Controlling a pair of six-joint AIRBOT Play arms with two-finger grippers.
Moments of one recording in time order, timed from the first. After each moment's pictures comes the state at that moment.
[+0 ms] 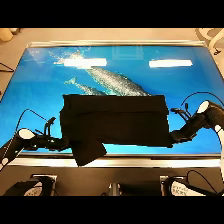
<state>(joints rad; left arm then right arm) 0.05 -1.02 0.39 0.84 -1.07 -1.28 -0.29 -1.37 0.90 -1.39 1.51 0.96</state>
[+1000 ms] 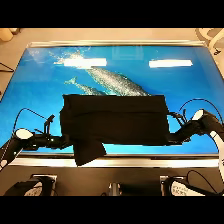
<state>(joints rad) 0.05 -0.99 0.39 0.73 -1.08 -1.24 -0.29 -1.36 0.77 -1.32 1.31 1.04</state>
